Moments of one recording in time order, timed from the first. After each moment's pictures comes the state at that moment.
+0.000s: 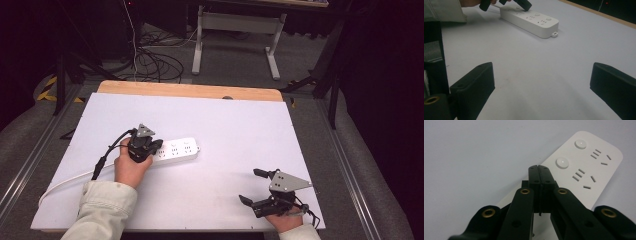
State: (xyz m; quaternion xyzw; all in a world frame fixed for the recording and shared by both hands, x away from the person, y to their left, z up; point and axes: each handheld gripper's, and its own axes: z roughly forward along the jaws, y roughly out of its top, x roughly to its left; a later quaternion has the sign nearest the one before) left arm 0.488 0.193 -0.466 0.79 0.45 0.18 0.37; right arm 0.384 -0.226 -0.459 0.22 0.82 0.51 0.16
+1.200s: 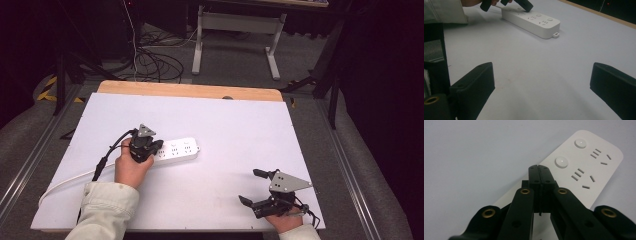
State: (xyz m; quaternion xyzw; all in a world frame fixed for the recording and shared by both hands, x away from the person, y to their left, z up) left arm 0.487 0.191 -0.465 0.79 0.46 0.18 0.36; right arm 0.383 -0.225 -0.459 0.21 0.82 0.51 0.16
